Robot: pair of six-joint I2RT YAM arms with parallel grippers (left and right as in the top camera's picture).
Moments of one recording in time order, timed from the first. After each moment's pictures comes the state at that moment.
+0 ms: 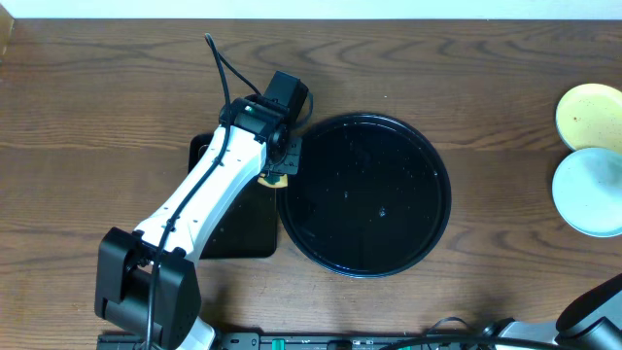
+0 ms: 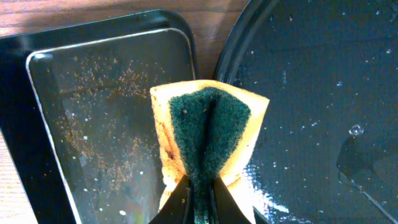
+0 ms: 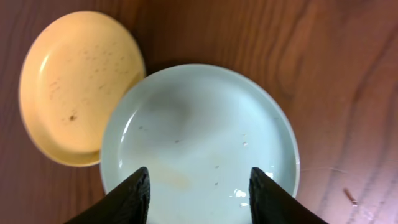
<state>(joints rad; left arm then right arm) -0.43 1.73 1.41 -1.04 -0.11 -0.28 -0.79 1.62 1.15 -0.51 0.02 0.63</state>
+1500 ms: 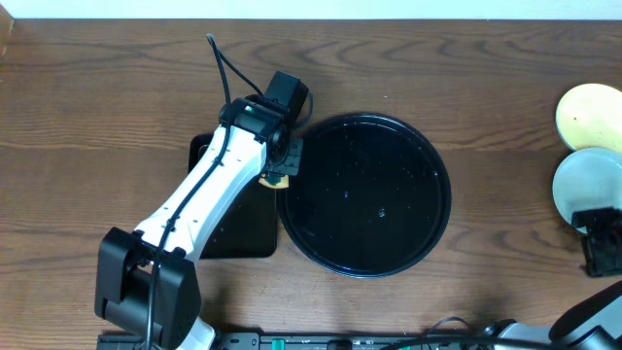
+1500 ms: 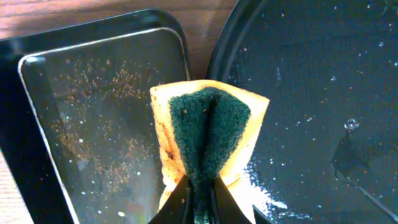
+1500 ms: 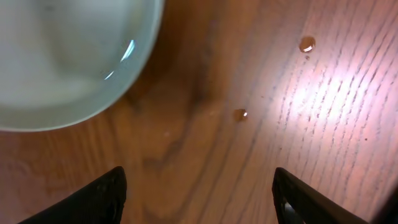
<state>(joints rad) -0.43 1.73 1.41 -1.05 -0.09 -0.25 -0.84 1.56 1.00 -0.91 -0.06 0.66</state>
